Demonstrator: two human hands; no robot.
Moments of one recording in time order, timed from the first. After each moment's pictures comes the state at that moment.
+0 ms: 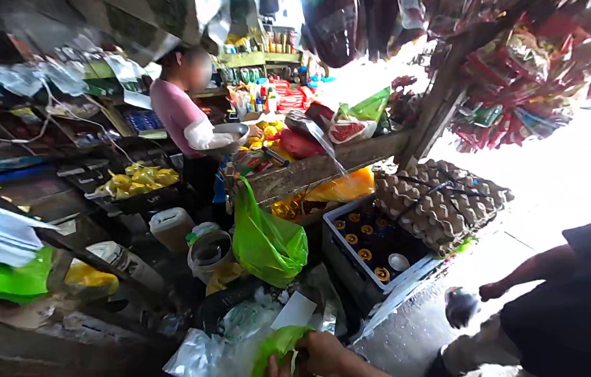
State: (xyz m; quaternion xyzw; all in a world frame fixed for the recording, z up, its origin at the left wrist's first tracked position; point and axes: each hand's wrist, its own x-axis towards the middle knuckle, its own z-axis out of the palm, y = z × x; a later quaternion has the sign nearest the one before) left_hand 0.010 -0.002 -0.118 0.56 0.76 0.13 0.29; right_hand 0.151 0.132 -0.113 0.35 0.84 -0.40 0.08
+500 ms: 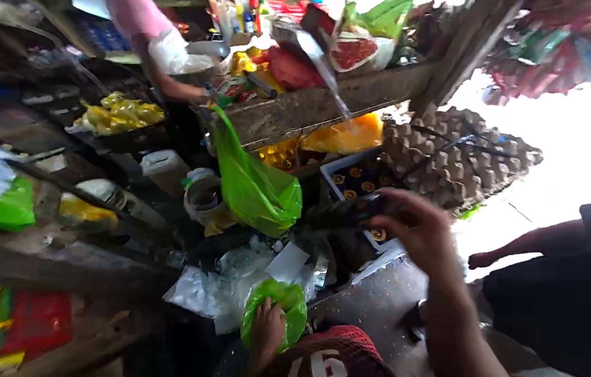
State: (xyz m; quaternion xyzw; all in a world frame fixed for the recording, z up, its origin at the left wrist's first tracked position) left_hand 0.019 0.006 -0.200 0.54 0.82 0.02 0.20; right_hand 0.304 0.193 0.122 0.37 0.79 -0.22 -0.44
